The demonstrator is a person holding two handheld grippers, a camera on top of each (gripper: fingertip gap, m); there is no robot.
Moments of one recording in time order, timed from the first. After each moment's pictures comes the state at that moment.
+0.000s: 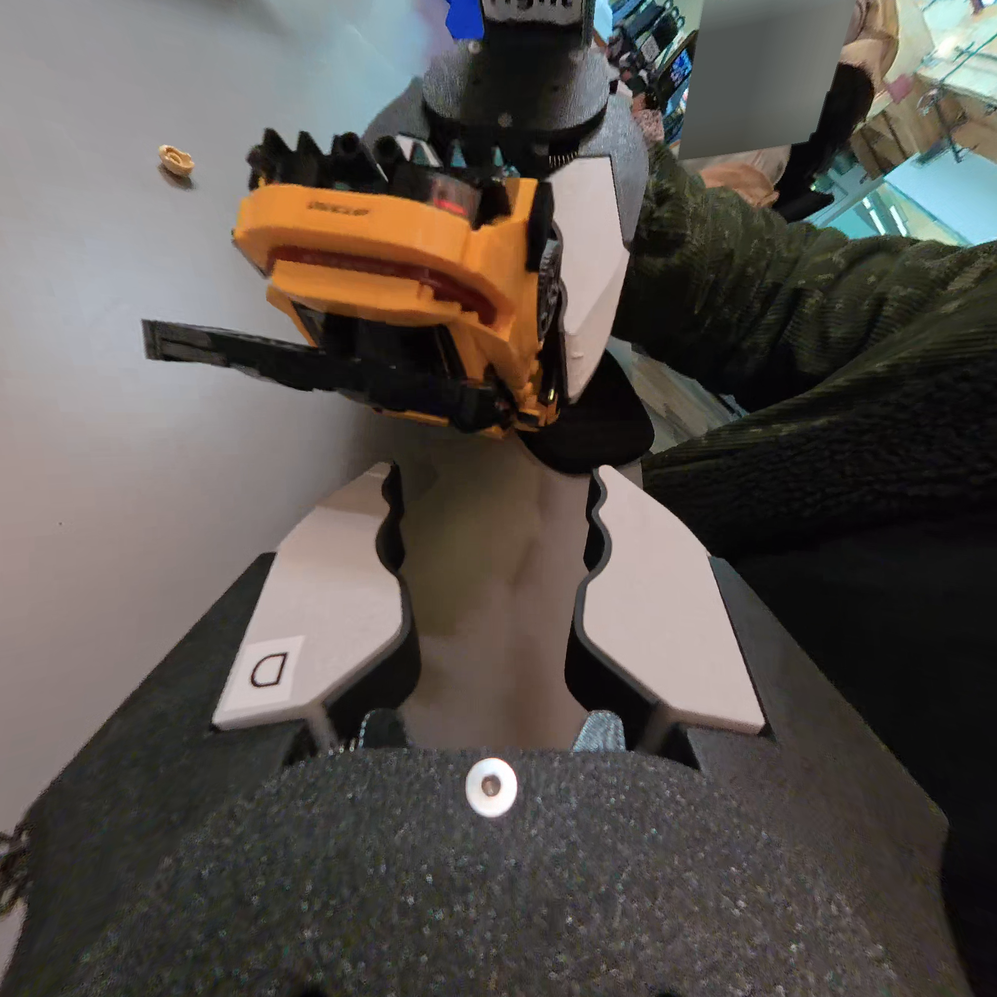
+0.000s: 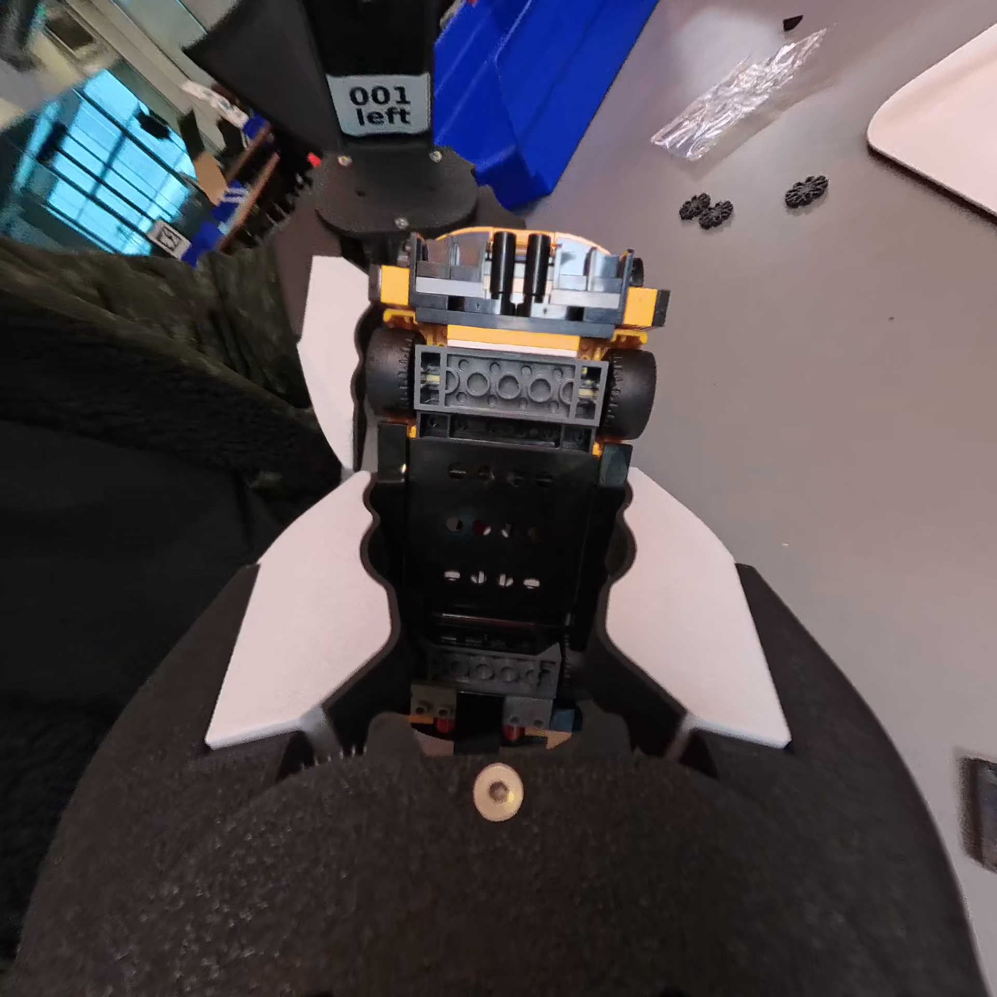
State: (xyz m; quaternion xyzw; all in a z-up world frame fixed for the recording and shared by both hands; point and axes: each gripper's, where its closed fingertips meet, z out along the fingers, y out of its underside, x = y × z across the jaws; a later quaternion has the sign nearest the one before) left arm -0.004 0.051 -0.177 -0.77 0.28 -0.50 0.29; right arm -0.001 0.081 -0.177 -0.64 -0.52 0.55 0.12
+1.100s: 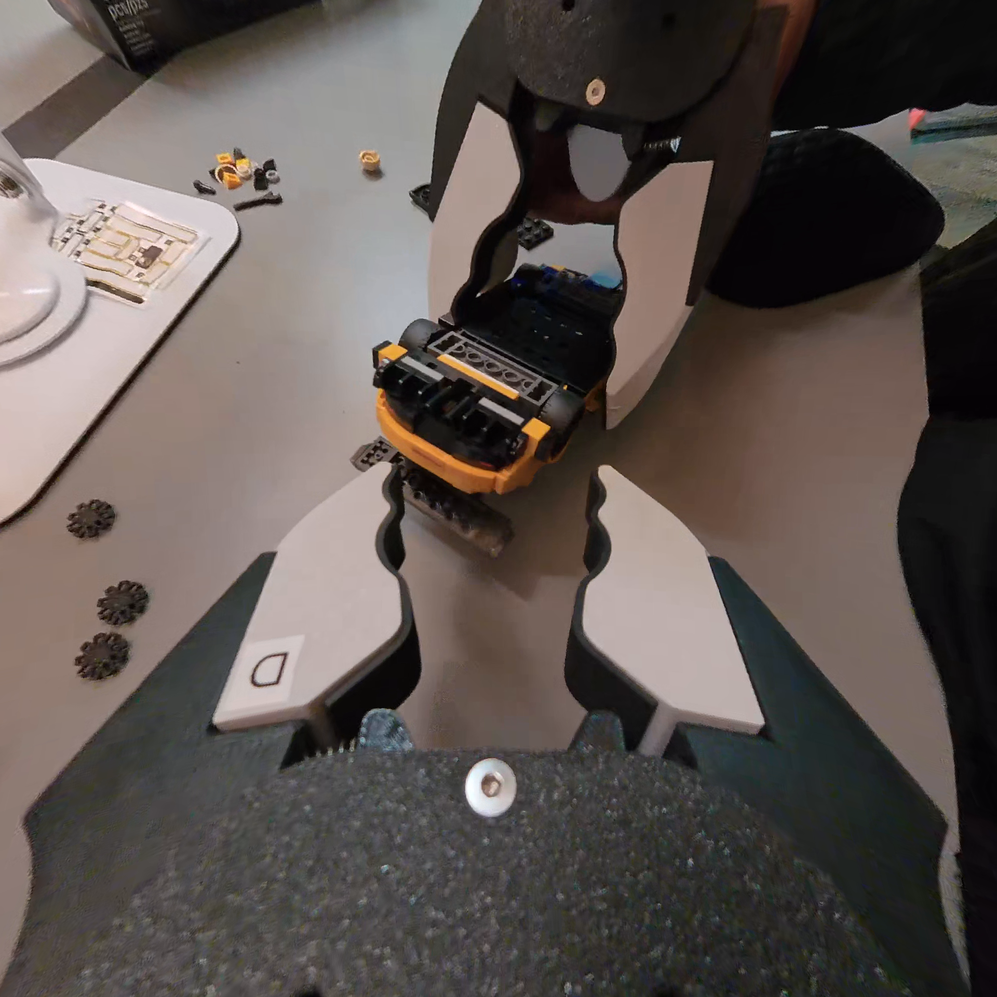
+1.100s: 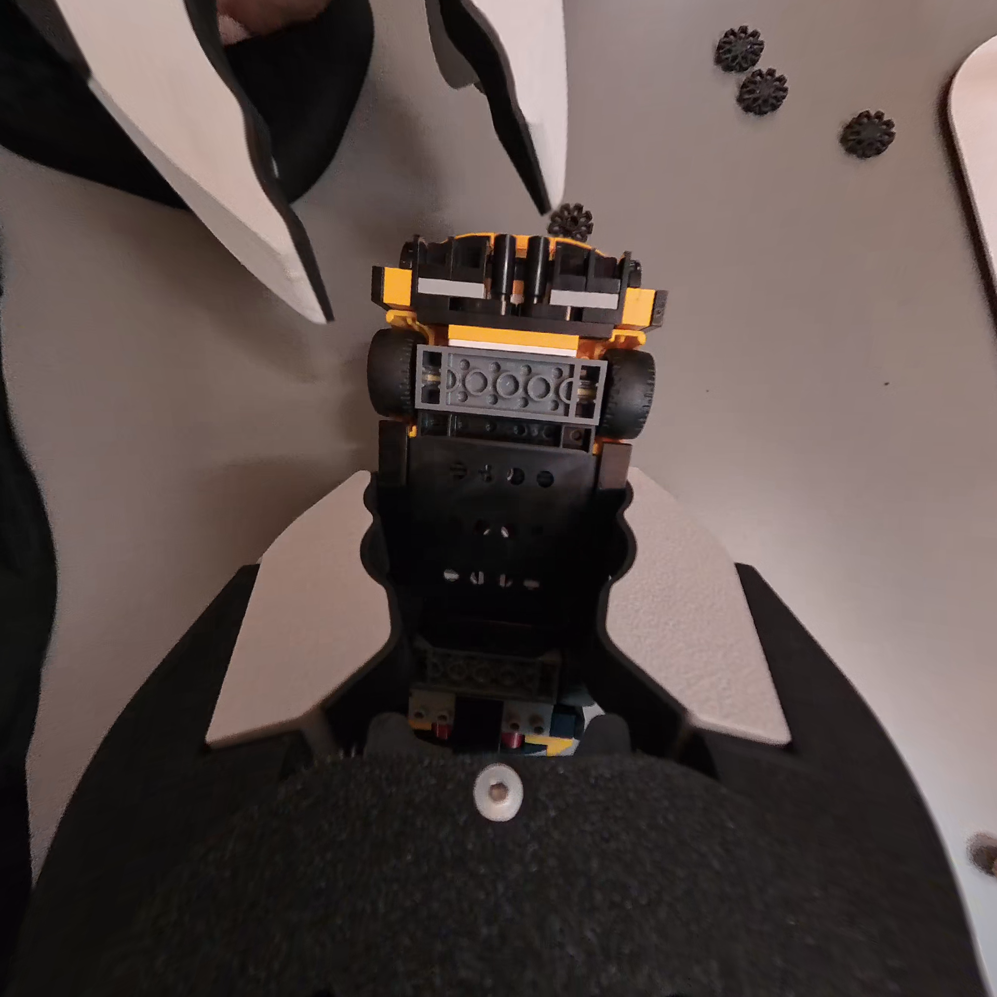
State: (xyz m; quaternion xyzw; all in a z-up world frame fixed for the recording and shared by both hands) left arm -0.078 0.045 -0.202 -0.79 0.40 -0.24 0.40; right arm -0.036 0.063 -0.236 -0.63 -0.71 0.26 0.18
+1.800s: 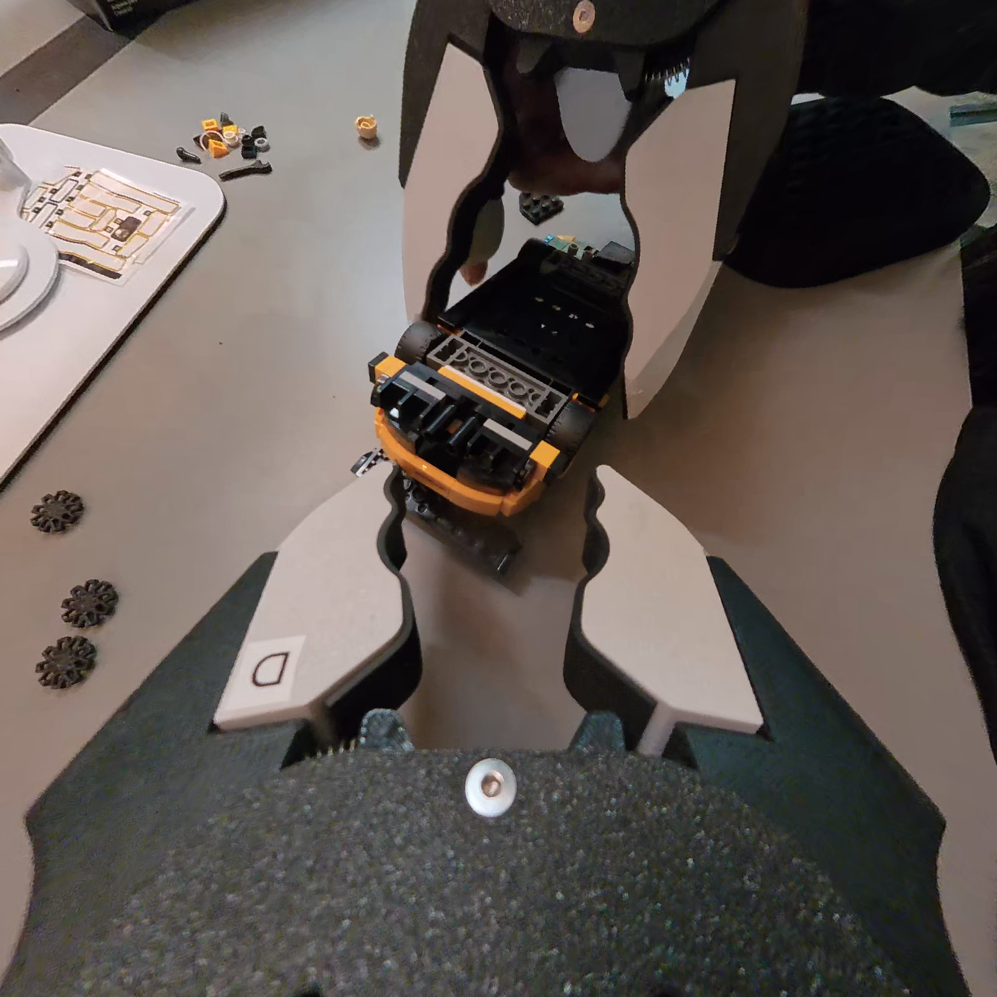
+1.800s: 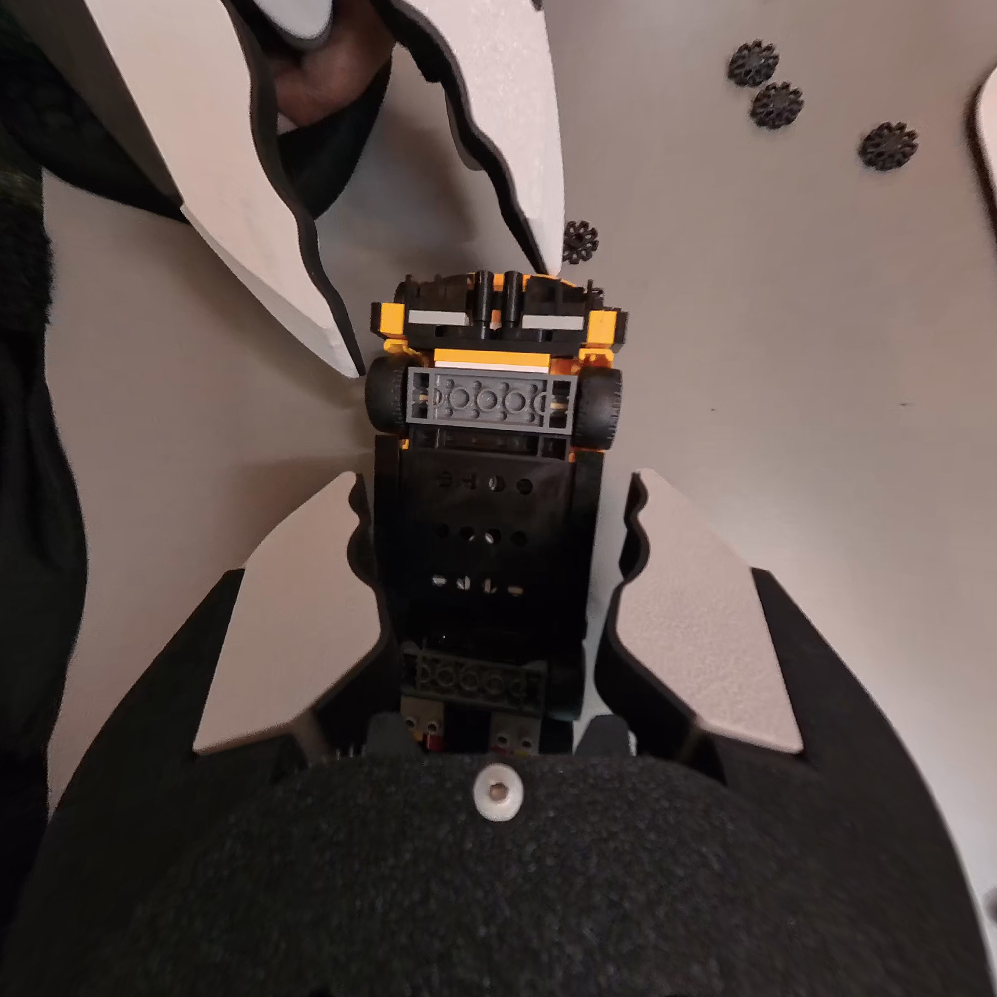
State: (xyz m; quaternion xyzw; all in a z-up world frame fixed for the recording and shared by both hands) left arm -0.074 0.047 -0.218 -0.79 0.40 -0.23 0.39; right arm -0.041 0.065 -0.233 -0.63 -0.71 0.29 0.16
